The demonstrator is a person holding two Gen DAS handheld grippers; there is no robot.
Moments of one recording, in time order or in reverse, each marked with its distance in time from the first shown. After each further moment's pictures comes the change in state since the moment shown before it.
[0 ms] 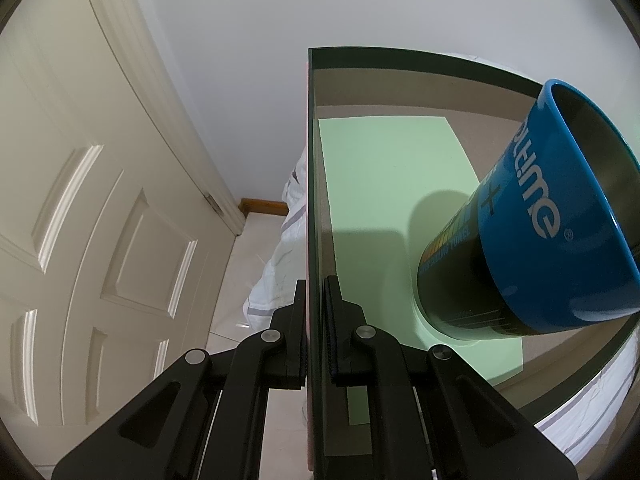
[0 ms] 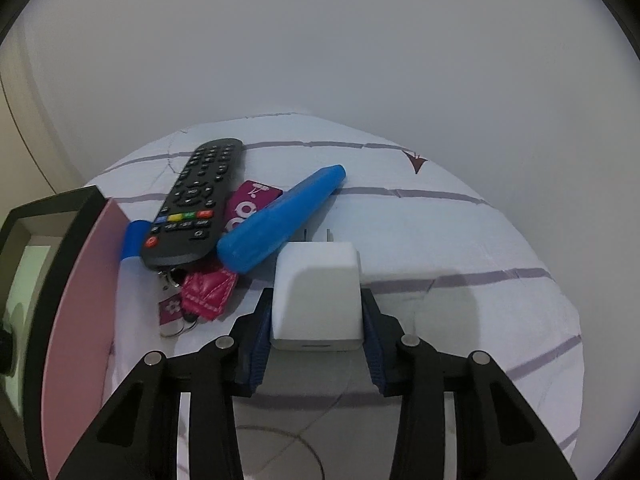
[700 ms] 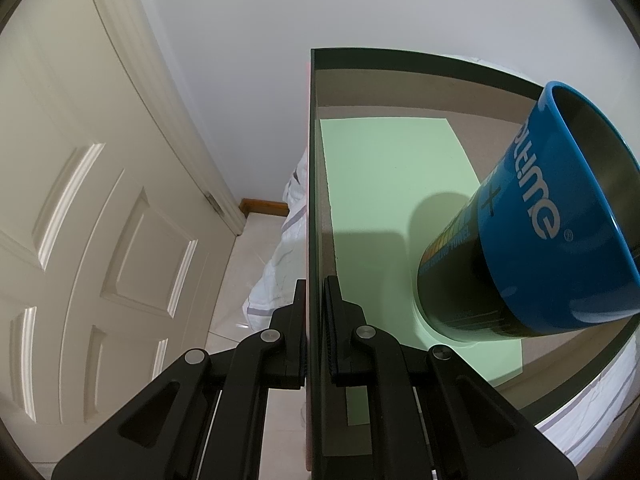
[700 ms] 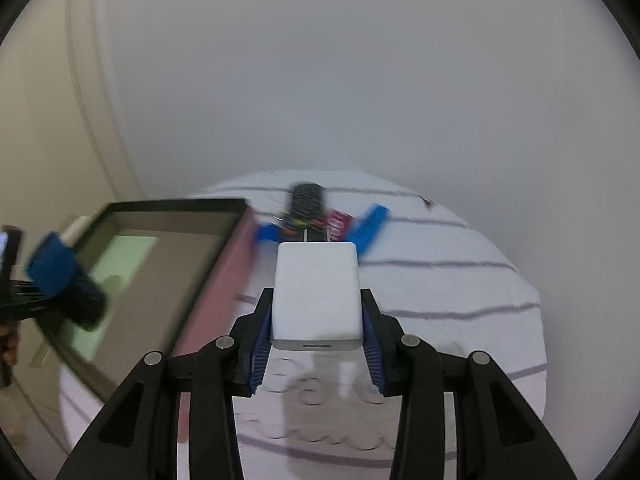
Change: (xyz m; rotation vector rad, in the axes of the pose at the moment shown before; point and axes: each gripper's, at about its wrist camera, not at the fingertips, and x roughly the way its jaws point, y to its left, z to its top) left arm -0.001 0.002 -0.002 -0.007 -0.004 -0.001; right arm -0.114 0.045 -0.037 -0.075 -0.187 0.125
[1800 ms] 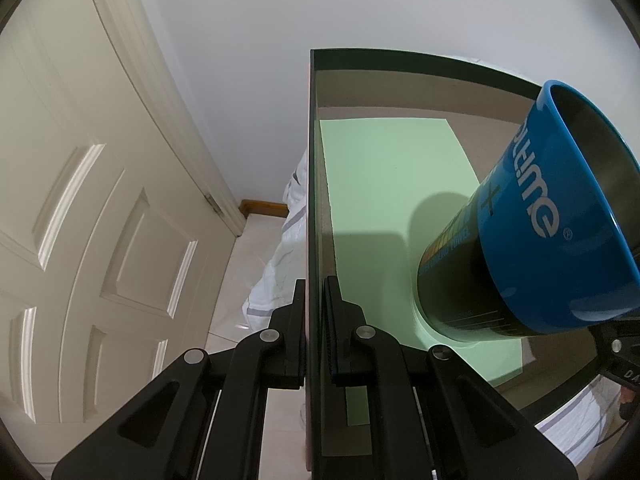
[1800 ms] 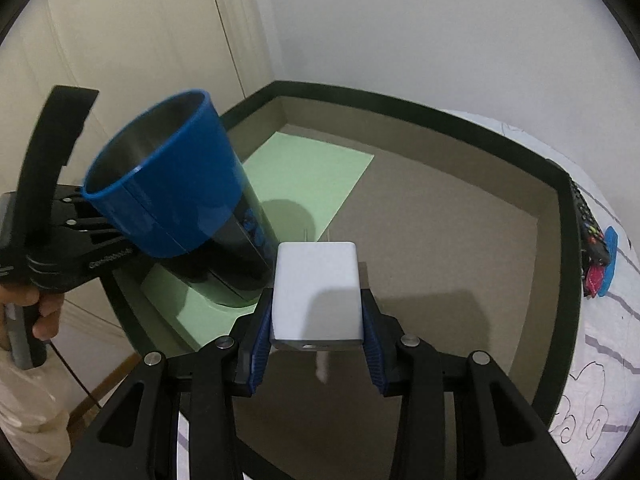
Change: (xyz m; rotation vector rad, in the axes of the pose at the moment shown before) left arm 0.000 0.001 -0.004 0.007 -0.004 -0.003; right arm 0.108 0.192 -0.018 -0.283 0.300 0.291
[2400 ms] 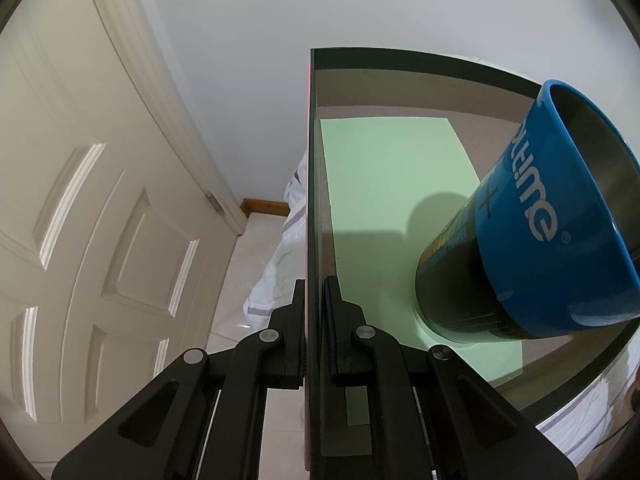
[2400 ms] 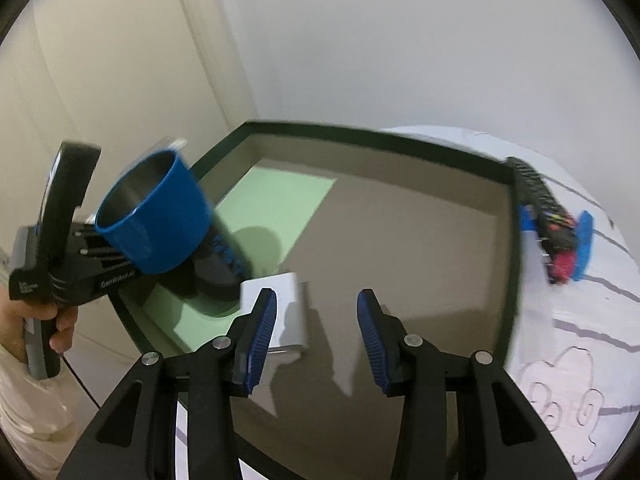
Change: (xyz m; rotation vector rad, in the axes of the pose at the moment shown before) left arm 0.002 -0.001 0.001 -0.003 0.004 0.011; right arm -0.025 -0.044 -0.002 0.093 -0.114 -0.002
